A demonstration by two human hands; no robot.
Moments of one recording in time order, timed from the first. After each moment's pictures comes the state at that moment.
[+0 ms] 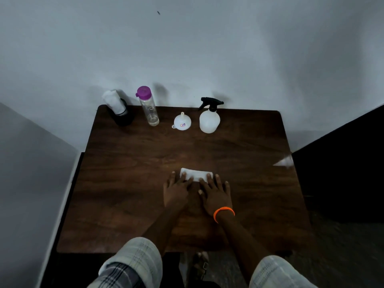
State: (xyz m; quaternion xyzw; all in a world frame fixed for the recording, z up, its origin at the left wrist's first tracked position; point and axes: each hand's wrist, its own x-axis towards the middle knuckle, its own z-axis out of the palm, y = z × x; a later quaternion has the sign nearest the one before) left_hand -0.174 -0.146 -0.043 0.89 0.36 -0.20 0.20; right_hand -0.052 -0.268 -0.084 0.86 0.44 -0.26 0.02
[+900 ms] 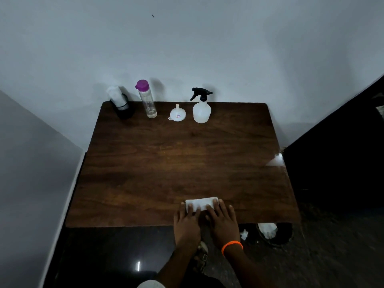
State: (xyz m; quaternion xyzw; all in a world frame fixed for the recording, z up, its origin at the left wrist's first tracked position) left_hand -0.251 -0.333 -0.056 0.89 0.37 -0.21 0.18; right_hand -0.135 -0.433 -0.097 0.86 0.44 -0.25 0.03
